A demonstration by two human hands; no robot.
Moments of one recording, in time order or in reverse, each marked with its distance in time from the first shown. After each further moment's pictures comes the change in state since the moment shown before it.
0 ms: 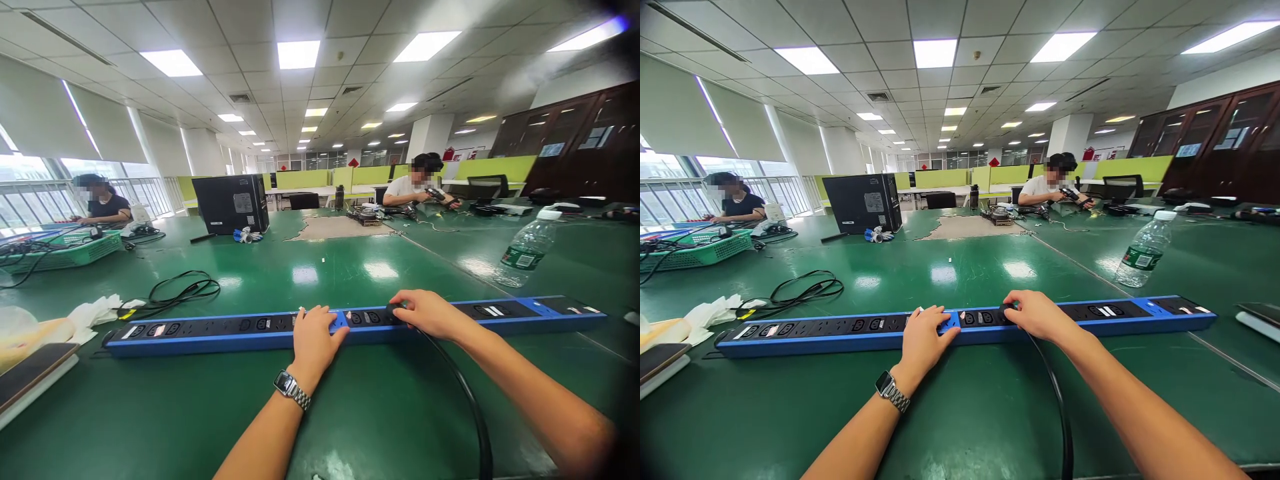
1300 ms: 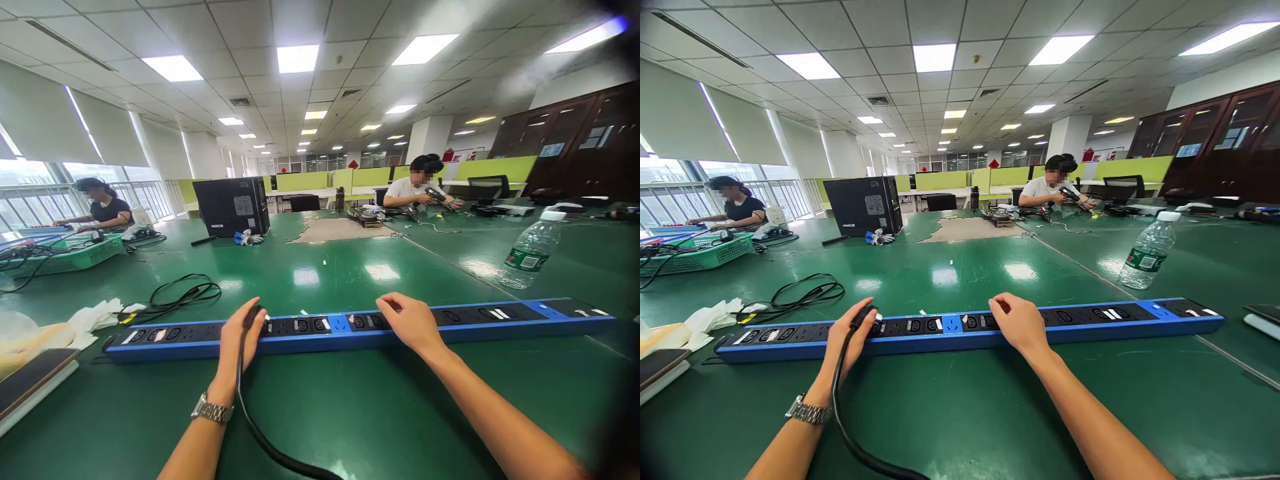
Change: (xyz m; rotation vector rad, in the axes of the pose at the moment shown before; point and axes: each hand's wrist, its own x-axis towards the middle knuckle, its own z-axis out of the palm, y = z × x) left_hand -0.013 -0.105 -0.085 -0.189 0.387 -0.216; right_hand 0.002 -0.022 0.050 0.211 0.461 -0.026
